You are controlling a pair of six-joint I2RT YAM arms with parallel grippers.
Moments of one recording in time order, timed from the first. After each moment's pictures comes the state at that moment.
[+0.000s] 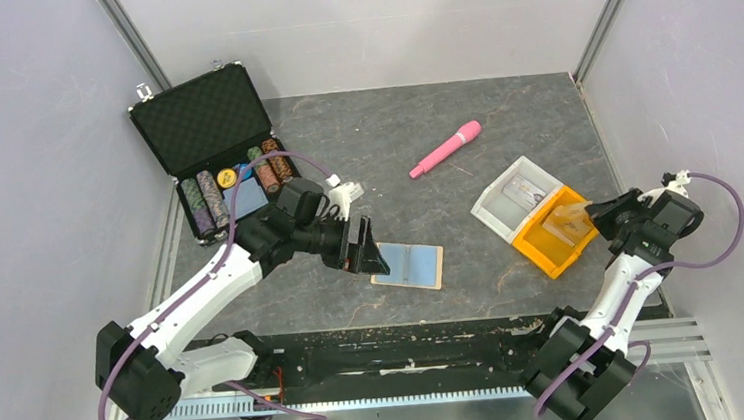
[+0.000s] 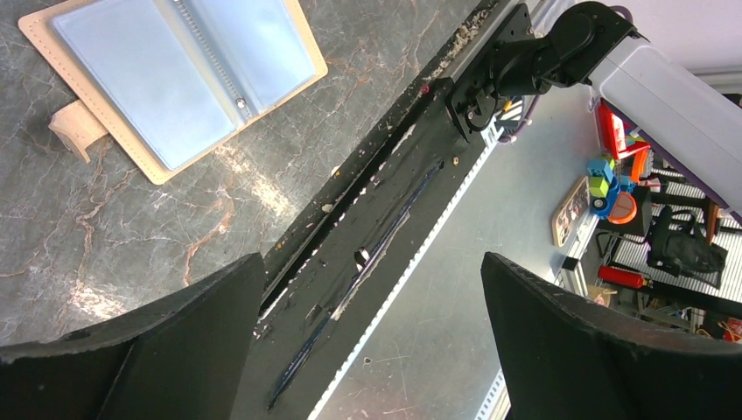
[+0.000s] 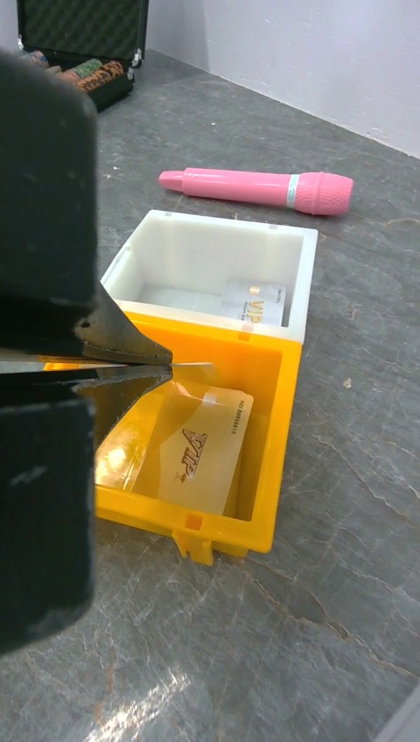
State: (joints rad) left arm -0.66 1.13 0.91 -0.58 0.60 -0.44; right arm -0.80 0.88 0.58 -0.34 -0.54 0.41
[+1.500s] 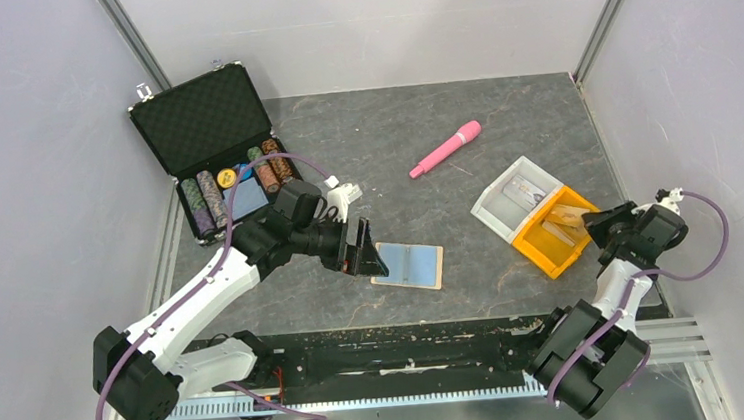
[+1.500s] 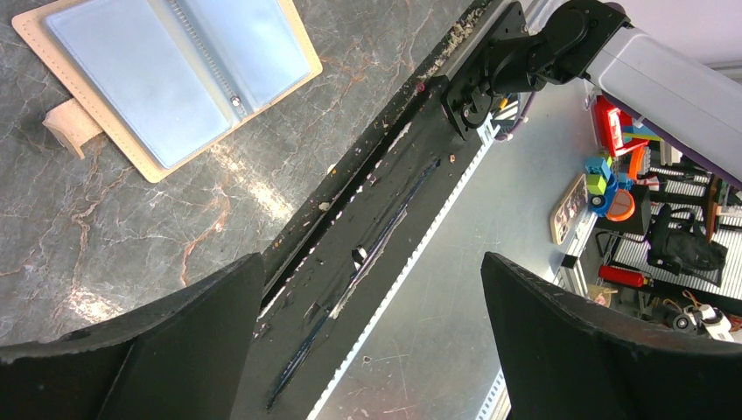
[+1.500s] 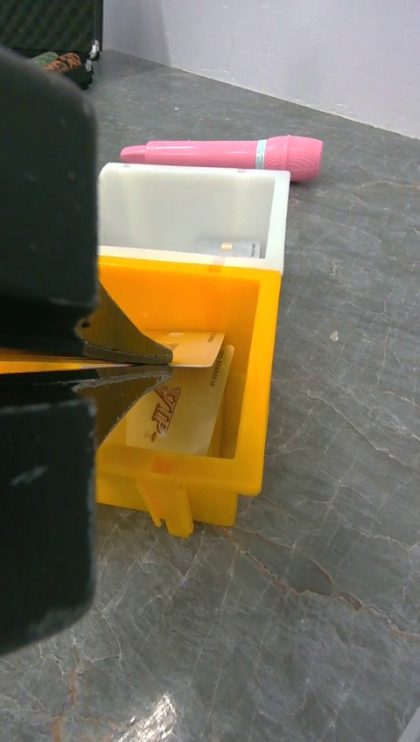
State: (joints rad) left arm -0.66 1.11 0.90 -0.57 0.61 -0.44; right arm -0.81 0.95 0.41 -0.06 -0.50 0.49
